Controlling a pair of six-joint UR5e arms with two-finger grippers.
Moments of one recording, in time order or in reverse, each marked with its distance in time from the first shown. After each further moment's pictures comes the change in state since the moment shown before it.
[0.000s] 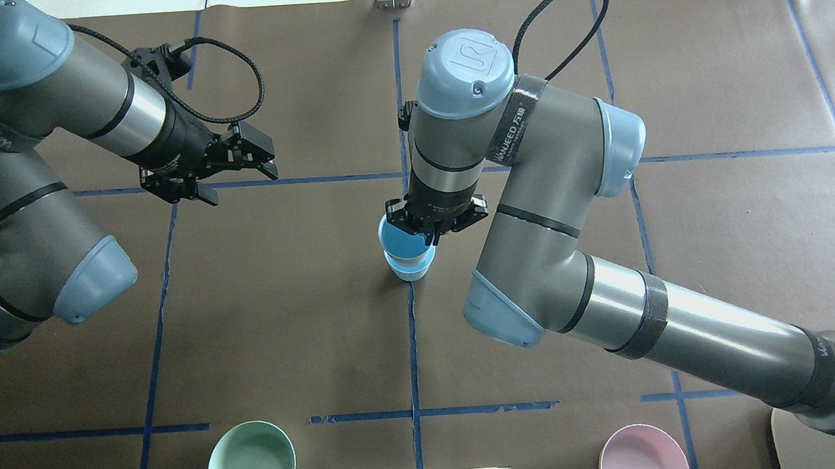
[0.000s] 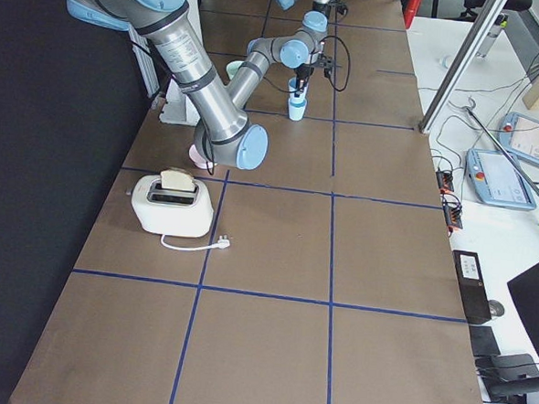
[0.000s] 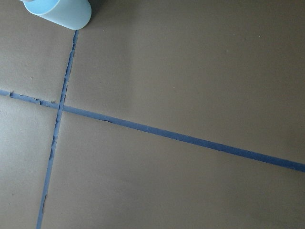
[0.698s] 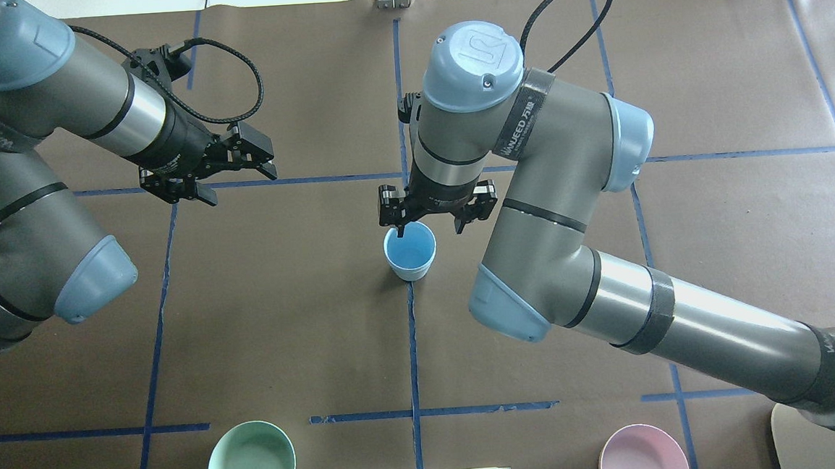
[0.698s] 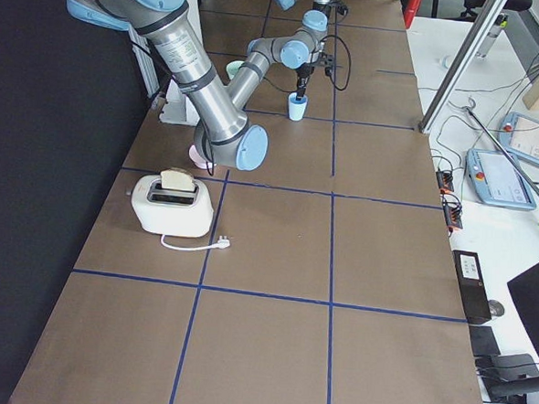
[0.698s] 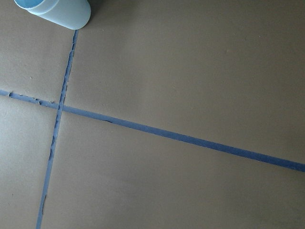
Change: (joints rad) left arm -0.006 0.021 0.000 -0.002 0.000 0.028; right arm 0.040 -0.026 0.034 0.033 0.014 -0.004
